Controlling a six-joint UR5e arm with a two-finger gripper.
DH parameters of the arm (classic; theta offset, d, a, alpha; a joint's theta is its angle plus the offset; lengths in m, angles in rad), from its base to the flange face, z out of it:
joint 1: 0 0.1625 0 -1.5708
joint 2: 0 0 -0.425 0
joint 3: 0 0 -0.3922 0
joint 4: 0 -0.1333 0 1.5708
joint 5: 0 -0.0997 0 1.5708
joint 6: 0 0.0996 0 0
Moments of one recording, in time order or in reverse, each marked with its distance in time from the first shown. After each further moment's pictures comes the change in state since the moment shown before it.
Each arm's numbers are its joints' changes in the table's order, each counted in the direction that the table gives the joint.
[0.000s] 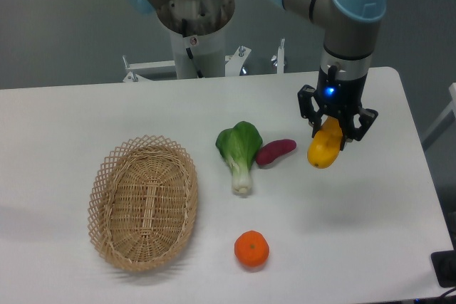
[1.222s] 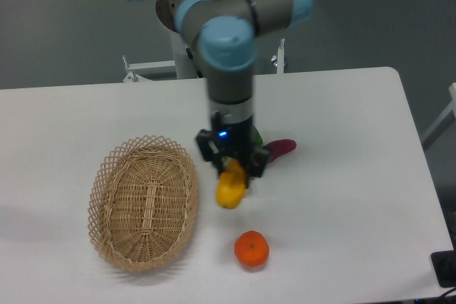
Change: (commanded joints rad) arm -0.152 -0.003 0.074 -0.137 -0.005 -0.269
